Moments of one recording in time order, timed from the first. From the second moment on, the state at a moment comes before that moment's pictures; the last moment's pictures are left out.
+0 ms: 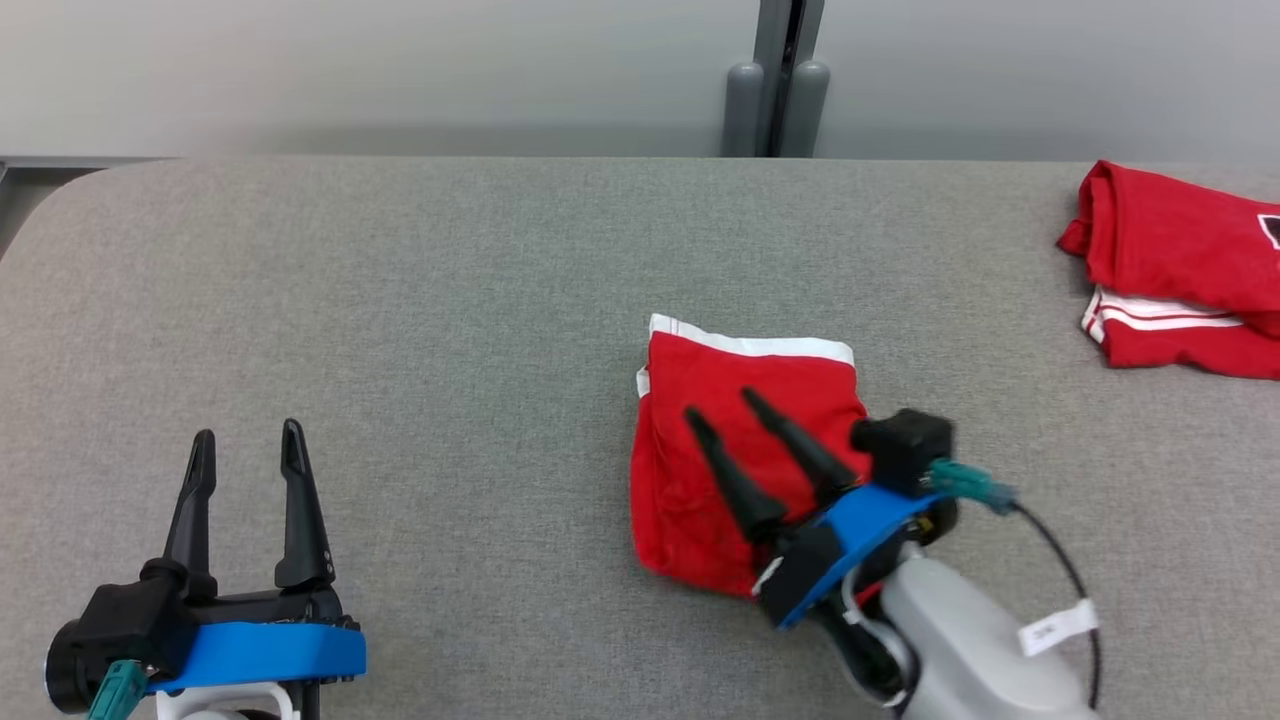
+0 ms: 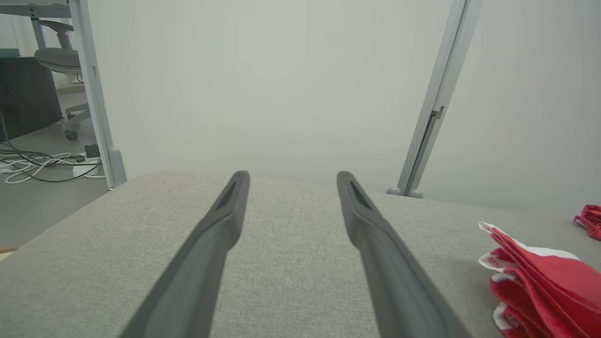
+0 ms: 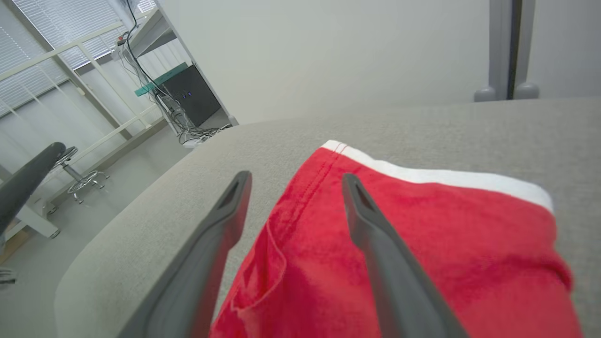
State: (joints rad) left arm -0.04 0.05 0.08 0.10 -0.17 -0.13 -0.26; right arm -0.52 -0.07 0.64 0.61 0.67 0.13 -0.26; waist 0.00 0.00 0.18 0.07
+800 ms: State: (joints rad) left arm 0.01 0.05 0.10 0.10 -0.16 -0.13 -0.26; right arm -0.17 -0.11 0.05 0.27 0.34 0.13 -0.26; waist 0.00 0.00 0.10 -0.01
